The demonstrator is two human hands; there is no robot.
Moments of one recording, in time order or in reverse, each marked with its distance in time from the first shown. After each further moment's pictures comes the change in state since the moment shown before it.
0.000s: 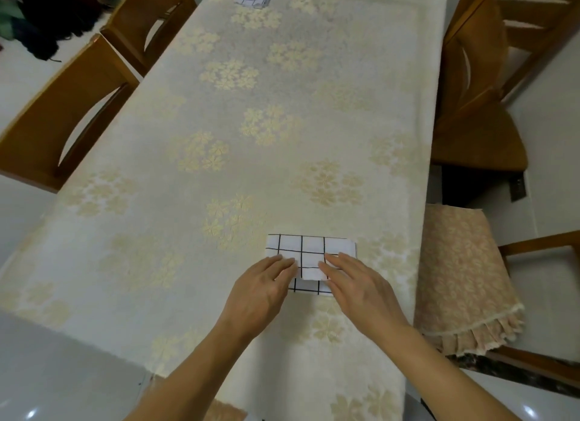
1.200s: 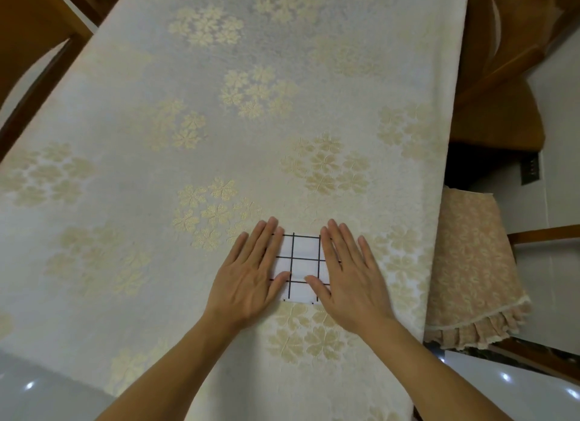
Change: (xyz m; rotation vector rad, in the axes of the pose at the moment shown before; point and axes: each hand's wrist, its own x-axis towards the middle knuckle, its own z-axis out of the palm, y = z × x) left_hand 0.018 -0.030 0.055 0.069 -0.293 -0.188; right_hand 0.022 0.024 0.053 -0.194 -0.331 0.138
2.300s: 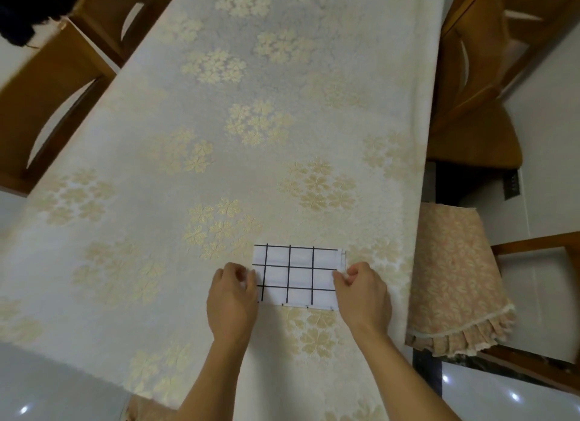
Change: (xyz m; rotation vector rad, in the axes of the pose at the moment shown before) left_hand -0.021 0.033 -0.045 -0.636 0.255 -0.857; right_hand -0.018 -0.014 -0.050 0.556 0.092 0.763
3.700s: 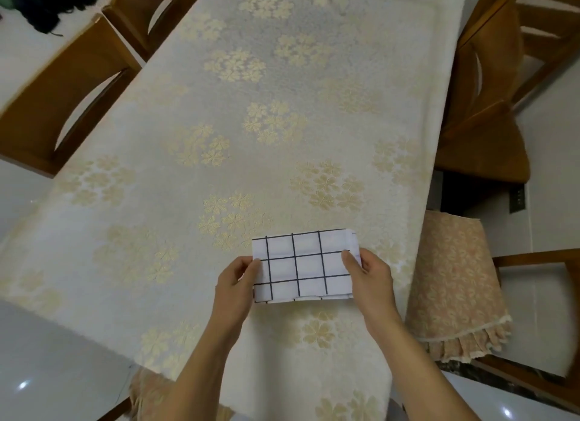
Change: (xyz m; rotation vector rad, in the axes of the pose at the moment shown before) left_hand -0.015 0.014 -0.042 -0.632 -0.279 -0.174; right_hand -0.003 -0.018 -0.033 0.718 -0.253 -0.050
